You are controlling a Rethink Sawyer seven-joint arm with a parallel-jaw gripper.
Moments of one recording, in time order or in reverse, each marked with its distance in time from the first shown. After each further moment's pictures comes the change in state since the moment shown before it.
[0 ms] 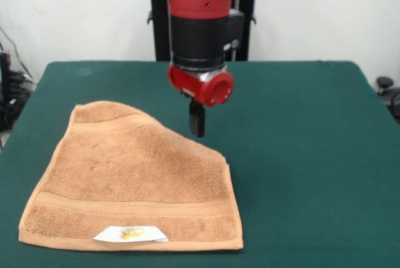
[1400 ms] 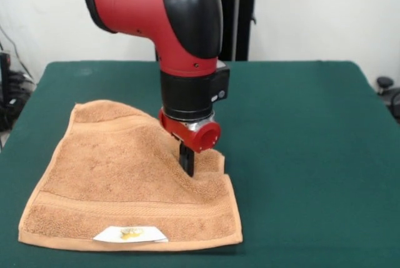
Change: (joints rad) arm -0.008 0.181 -0.005 -0.145 -0.032 -0.025 0.000
